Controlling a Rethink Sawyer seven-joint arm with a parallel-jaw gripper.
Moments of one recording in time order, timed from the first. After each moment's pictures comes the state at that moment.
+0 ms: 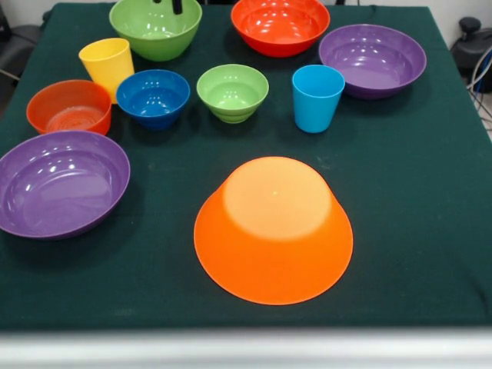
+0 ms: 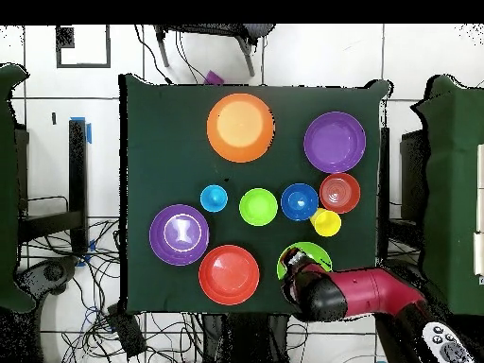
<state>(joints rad) -0.90 -0.76 0.38 2.10 -0.81 0.32 2.73</state>
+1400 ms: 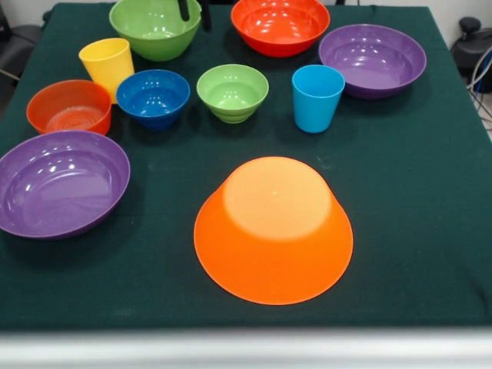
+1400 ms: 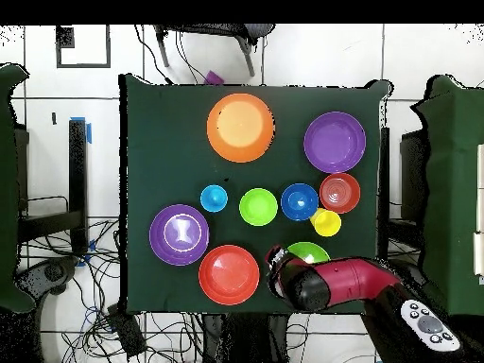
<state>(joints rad) -0.85 -0.64 0.38 2.06 -0.81 0.32 2.73</state>
